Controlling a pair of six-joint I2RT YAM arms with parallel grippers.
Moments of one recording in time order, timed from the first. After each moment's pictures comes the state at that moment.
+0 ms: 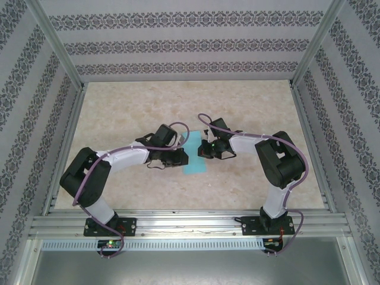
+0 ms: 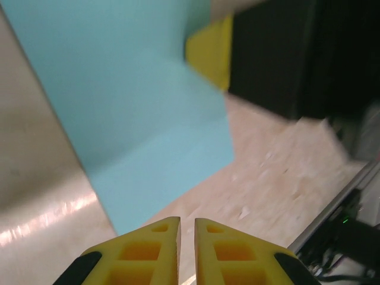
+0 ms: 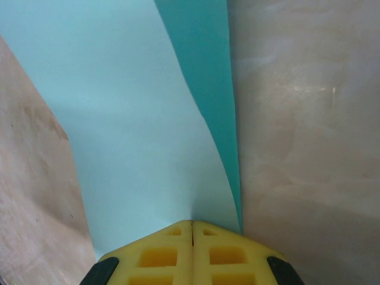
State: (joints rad) left arm -0.58 1.65 0.94 -0.28 0.50 -0.68; right arm 0.48 1.84 0.97 -0.24 -0.46 0.62
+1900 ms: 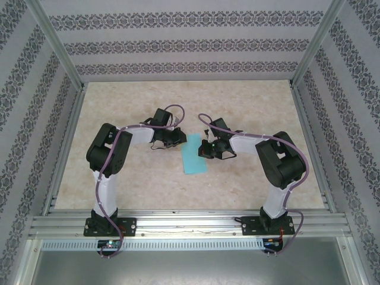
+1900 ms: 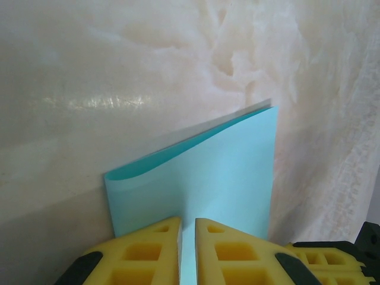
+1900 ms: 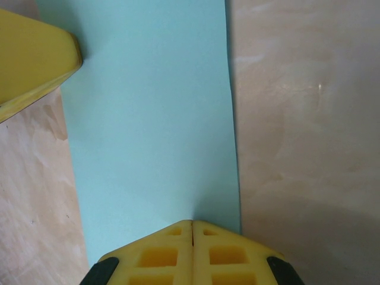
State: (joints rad) left arm -0.39 2.05 1.21 -0.13 0.56 -0.69; right arm 0.48 1.84 0.97 -0.25 -0.44 0.62
